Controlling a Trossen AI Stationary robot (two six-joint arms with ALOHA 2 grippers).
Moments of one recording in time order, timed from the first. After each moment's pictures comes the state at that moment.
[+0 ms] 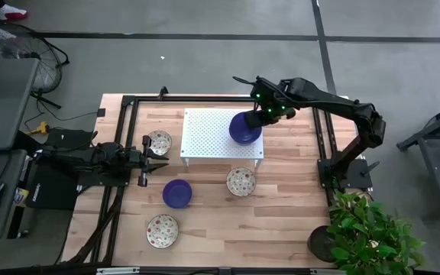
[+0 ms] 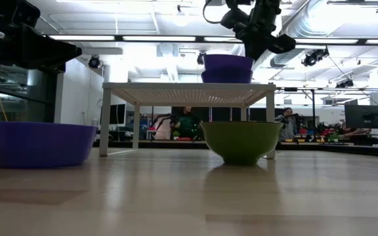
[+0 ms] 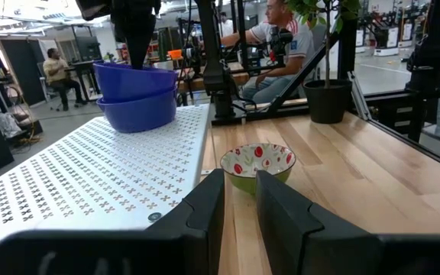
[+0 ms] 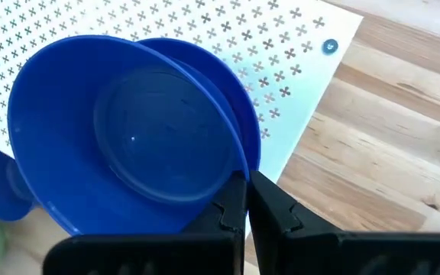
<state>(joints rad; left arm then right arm) -0.13 0.01 0.01 0.02 -0.12 0.13 -0.40 1.61 1.62 -1.23 -0.05 0.81</state>
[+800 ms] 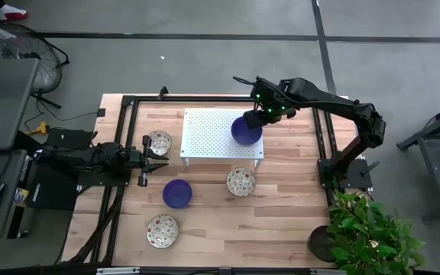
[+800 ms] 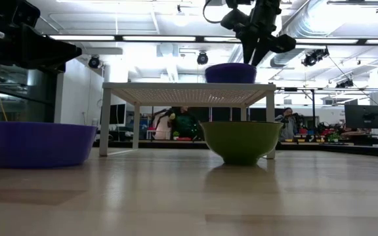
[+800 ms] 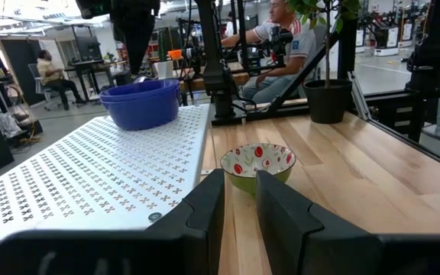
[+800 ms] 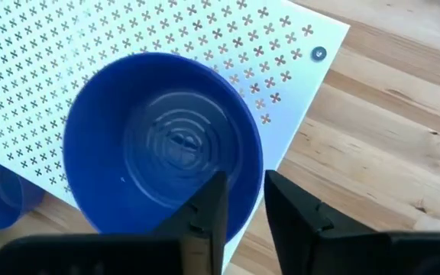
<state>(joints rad) -0.13 0.01 0.01 0.02 -0.12 0.13 -0.40 1.61 1.62 -1.23 -0.02 0.80</state>
